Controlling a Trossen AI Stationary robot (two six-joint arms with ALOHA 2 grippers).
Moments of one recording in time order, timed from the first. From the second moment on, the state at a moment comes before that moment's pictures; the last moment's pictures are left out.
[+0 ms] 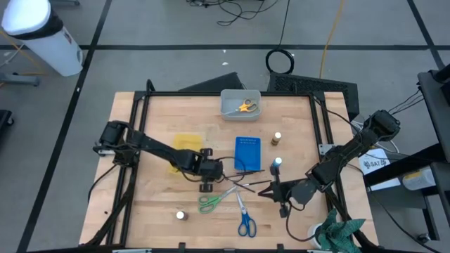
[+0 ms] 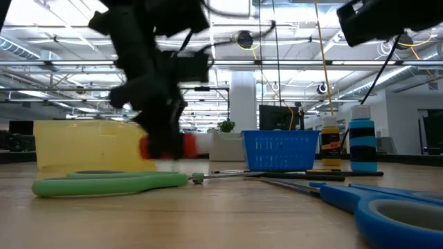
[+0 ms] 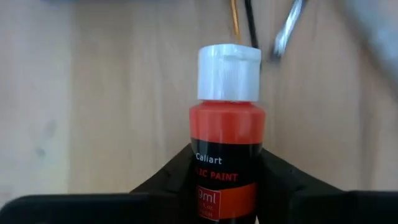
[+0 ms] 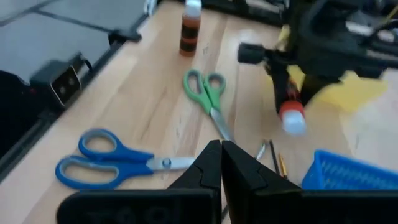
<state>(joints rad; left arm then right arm) -0.21 1.83 1.10 -0.43 -0.18 -0.15 0.66 1.33 0.64 0.20 0.47 0.09</state>
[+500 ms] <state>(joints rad) -0.23 1.75 0.99 0.47 -0.11 -0.03 0.66 1.33 0.64 0.44 0.71 -0.07</state>
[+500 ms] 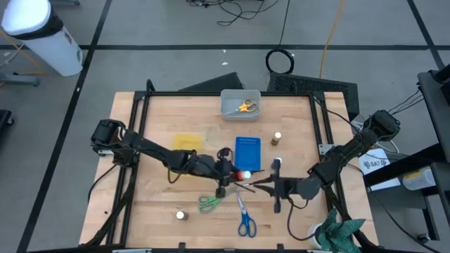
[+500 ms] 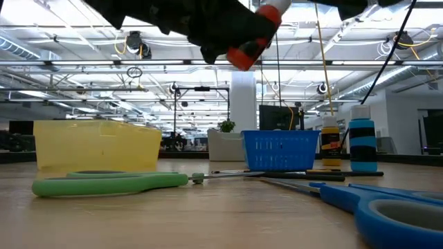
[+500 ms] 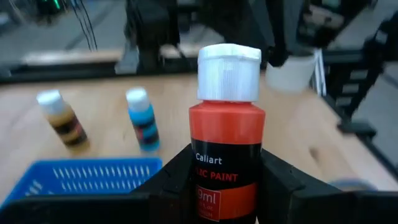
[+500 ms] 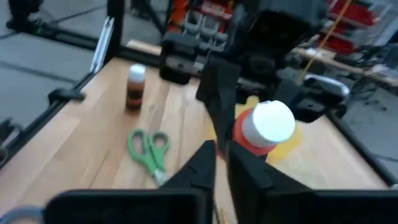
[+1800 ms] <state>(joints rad) -0.23 1.72 0.93 0.61 -0.15 -0.02 0.48 1.37 0.64 0.66 0.58 0.04</state>
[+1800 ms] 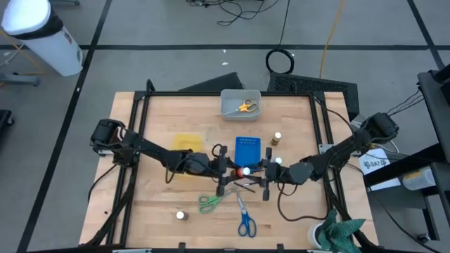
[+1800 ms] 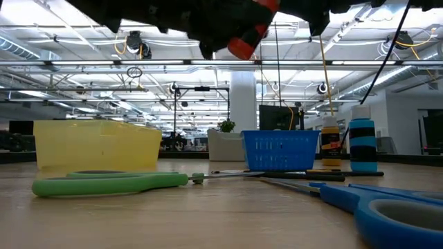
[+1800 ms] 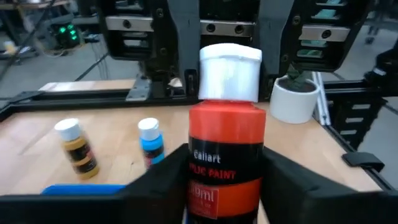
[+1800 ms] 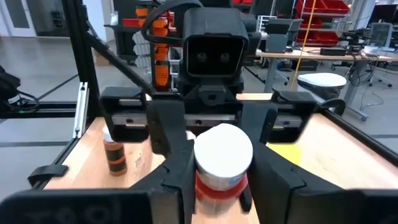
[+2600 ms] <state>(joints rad) -0.23 1.49 0.93 0.29 -0.32 -0.06 0.04 1.36 0.65 0.22 0.33 0.24</state>
